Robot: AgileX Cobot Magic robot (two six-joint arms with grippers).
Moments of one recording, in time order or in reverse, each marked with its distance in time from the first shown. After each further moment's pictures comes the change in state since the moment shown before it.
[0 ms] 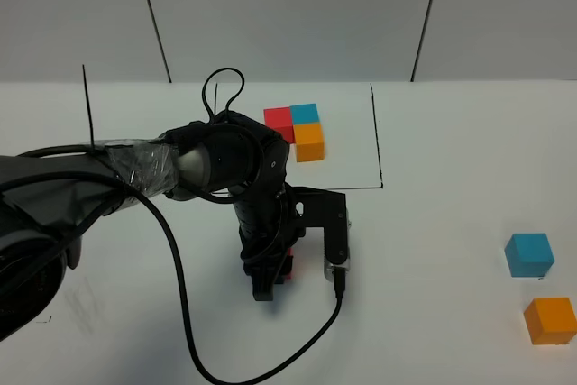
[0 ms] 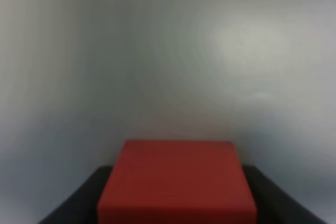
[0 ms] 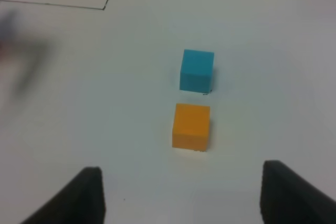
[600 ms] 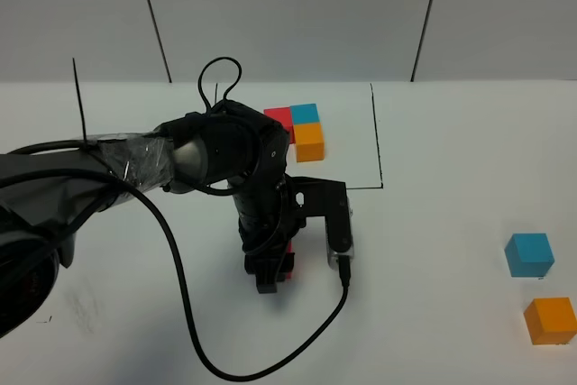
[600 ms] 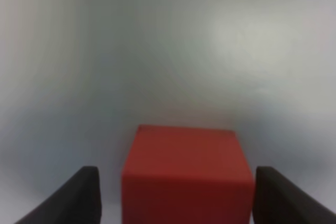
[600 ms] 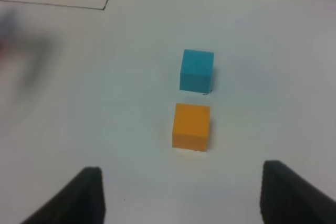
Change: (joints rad) left arm 0.000 -0.022 -0.043 0.009 0.064 -0.061; right arm 0.000 0.000 0.000 0.000 0.000 0.000
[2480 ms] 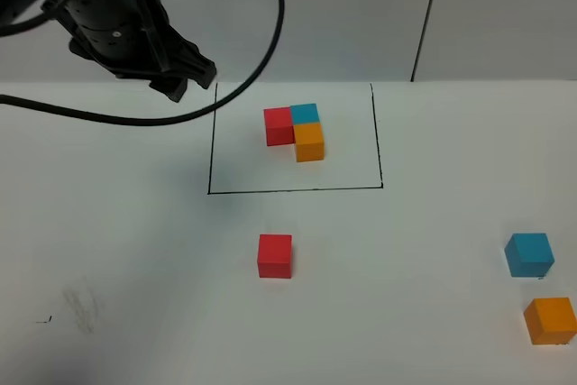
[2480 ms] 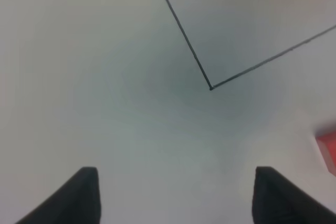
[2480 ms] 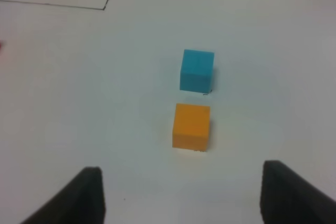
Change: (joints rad) left arm 0.204 -0.333 -0.301 0.211 0.364 -0.931; right arm 0.000 0.000 0.000 0.000 0.000 0.000
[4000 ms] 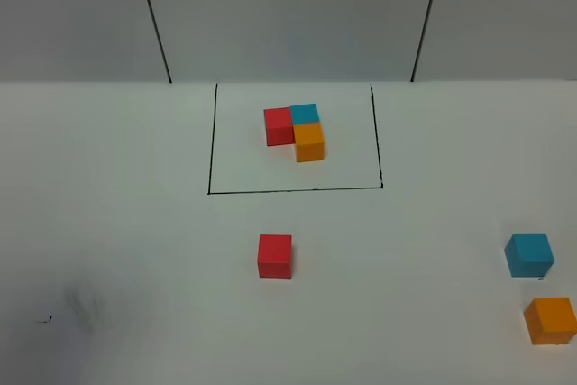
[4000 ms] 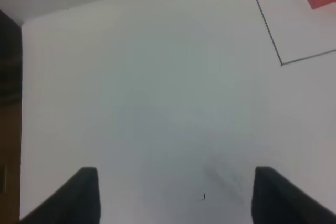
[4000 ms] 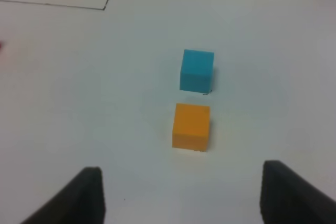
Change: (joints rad) left arm 0.077 -0.954 0.555 0.109 -0.001 -0.089; right arm 0.000 0.000 0.000 0.000 0.000 0.000
